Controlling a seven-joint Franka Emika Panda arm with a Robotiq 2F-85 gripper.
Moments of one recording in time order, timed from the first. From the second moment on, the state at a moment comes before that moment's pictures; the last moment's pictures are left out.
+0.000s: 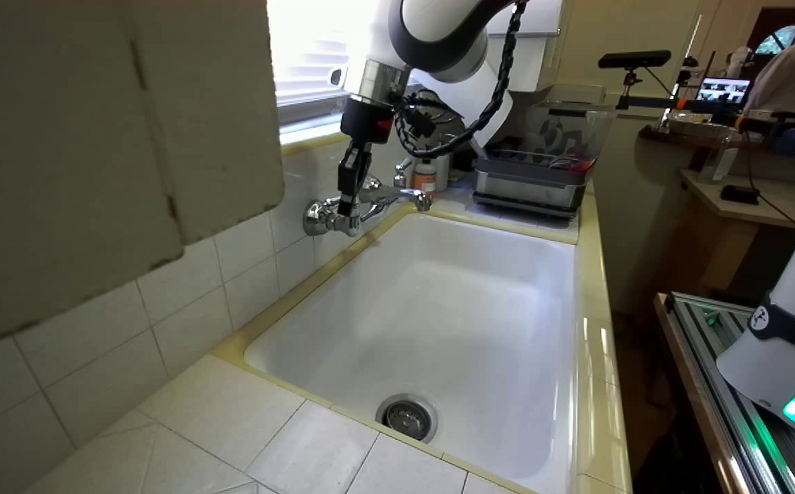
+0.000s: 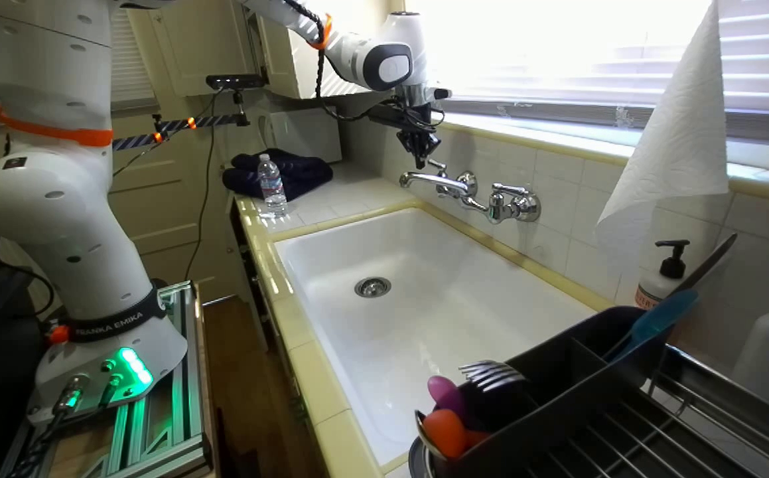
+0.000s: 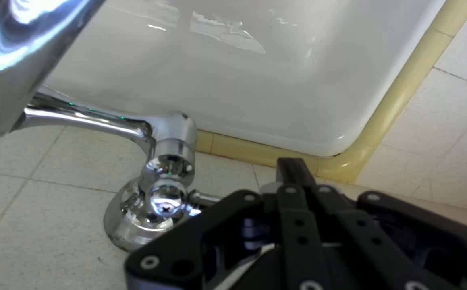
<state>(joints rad) 0.02 0.34 0.14 -1.82 0.12 2.38 -0.24</state>
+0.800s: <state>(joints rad) 0.03 0.16 0.10 -1.97 0.07 2.30 -0.10</state>
